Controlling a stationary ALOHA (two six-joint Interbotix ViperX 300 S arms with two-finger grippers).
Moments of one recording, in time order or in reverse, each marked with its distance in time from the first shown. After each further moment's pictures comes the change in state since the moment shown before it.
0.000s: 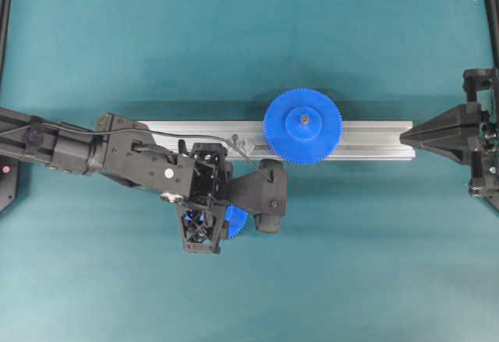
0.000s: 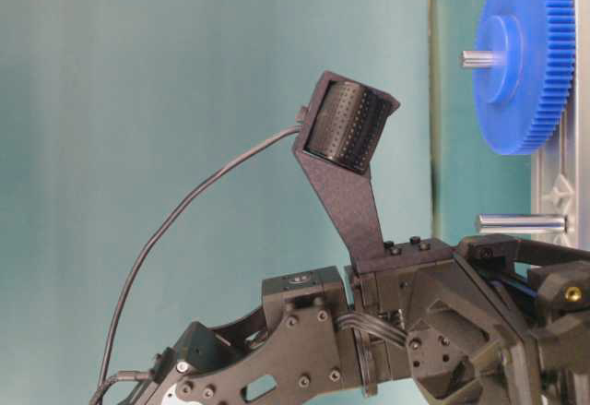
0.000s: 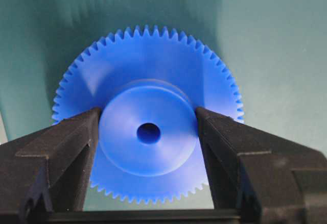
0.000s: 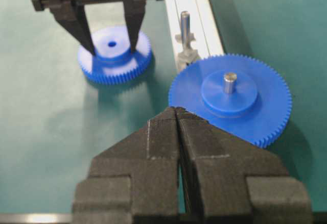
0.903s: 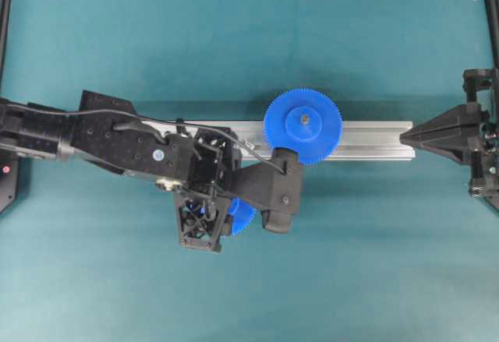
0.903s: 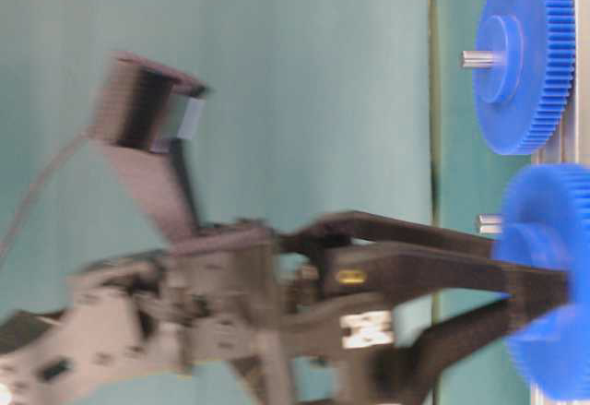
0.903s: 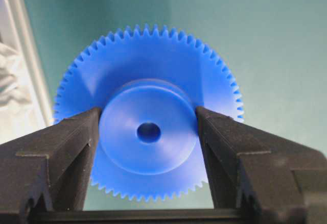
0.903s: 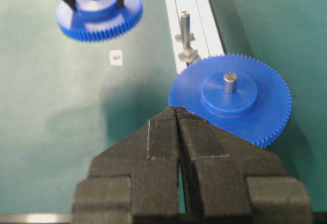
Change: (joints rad) left arm 0.003 -0.107 -0.186 0.002 0.287 0.089; right arm 0.000 -0.002 0.000 0.002 0.000 0.000
